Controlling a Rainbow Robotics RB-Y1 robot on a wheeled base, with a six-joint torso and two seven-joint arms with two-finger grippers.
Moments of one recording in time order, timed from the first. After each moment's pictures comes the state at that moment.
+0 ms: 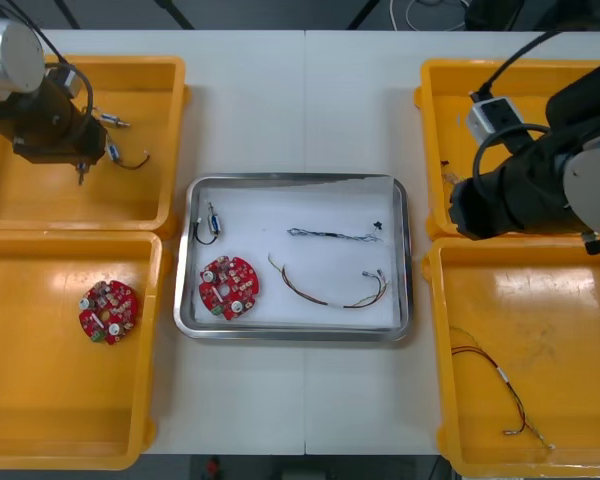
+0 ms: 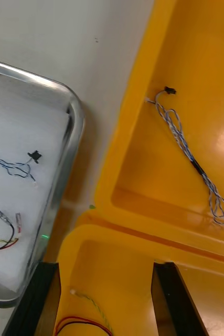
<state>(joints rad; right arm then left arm) -0.48 -0.54 0.09 -2.25 -0.52 1.92 1.29 -0.93 0.70 -0.19 -1.01 0.66 1.42 -1.40</state>
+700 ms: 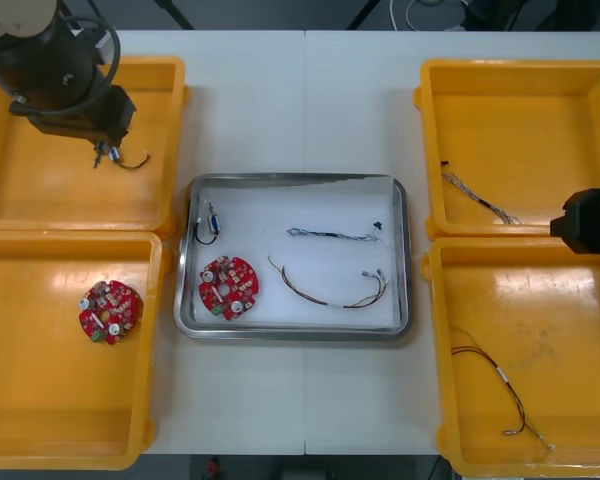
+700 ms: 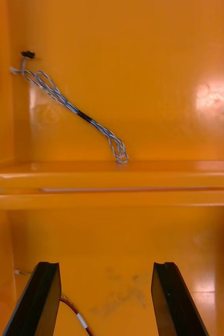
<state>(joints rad) -0.25 -0.57 -0.28 -2.31 -0.61 1.92 1.29 -0.93 0.70 -0.20 -1.48 0.72 1.80 -1.27</state>
